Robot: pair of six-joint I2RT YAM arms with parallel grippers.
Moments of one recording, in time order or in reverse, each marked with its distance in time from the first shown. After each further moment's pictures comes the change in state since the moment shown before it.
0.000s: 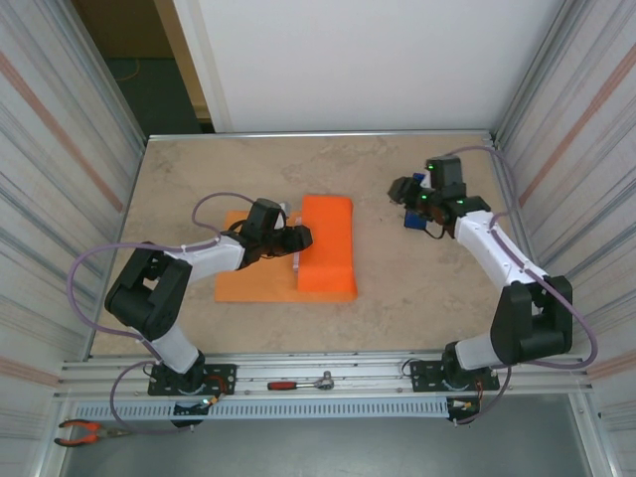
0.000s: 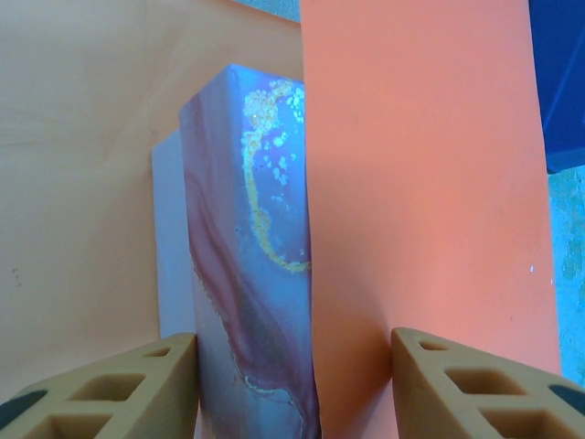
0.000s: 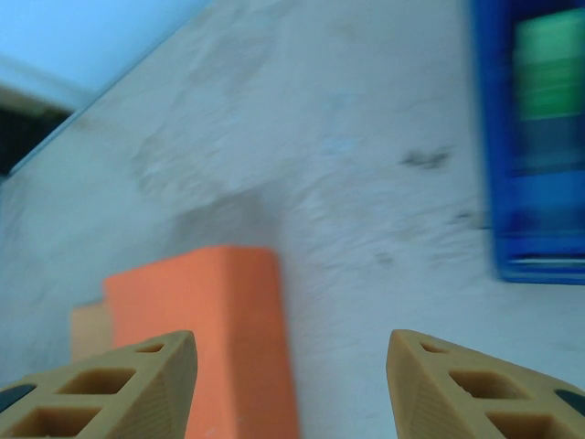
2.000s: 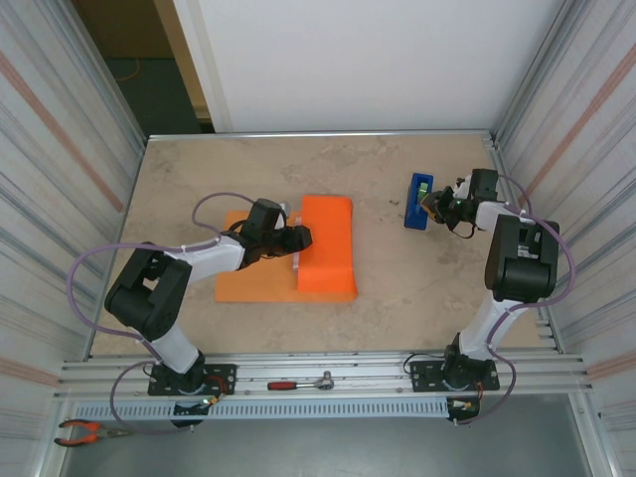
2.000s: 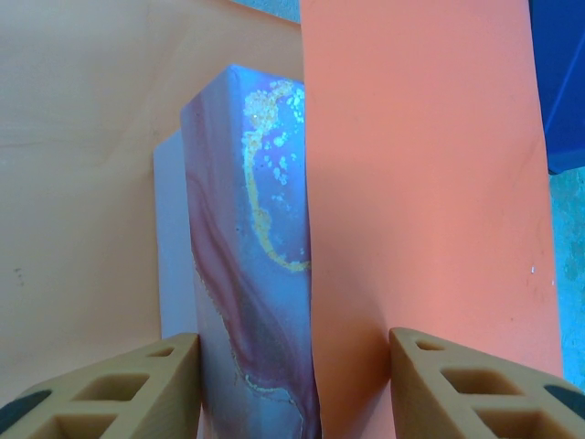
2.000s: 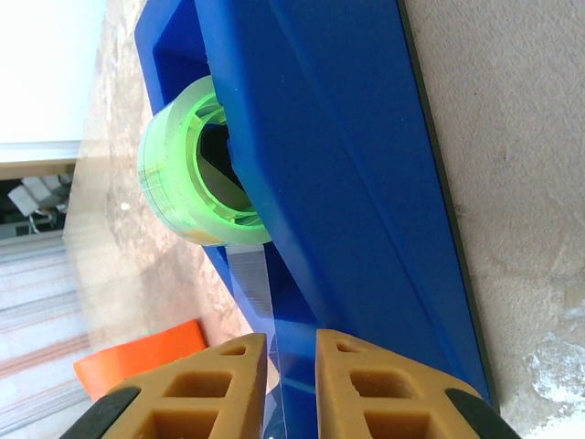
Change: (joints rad) left arm -0.001 -0.001 0.000 -0.002 -0.007 0.000; right arm -0.323 0.403 0.014 0.218 -0.430 0.030
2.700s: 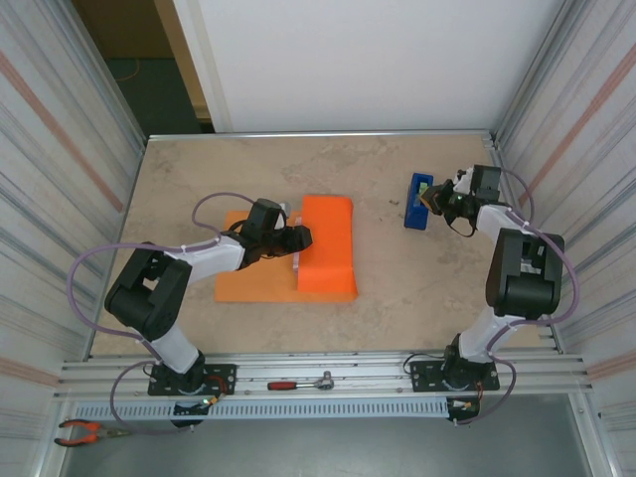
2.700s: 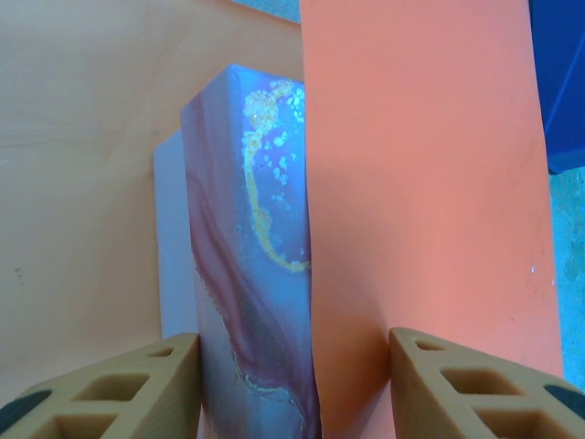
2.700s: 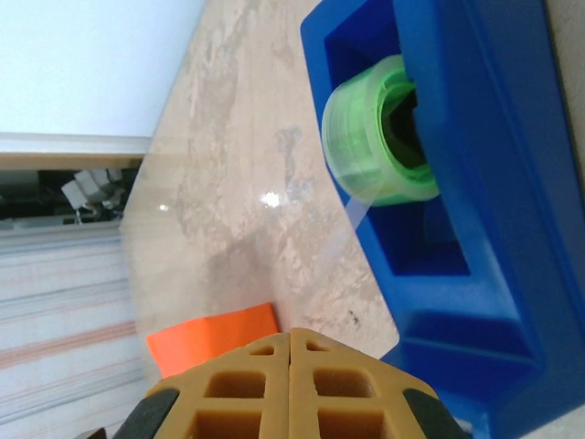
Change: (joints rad) left arm 0.000 0.000 0.000 0.000 0.000 0.000; right arm 0.022 -0.130 -0.052 0.063 -0.040 0.079
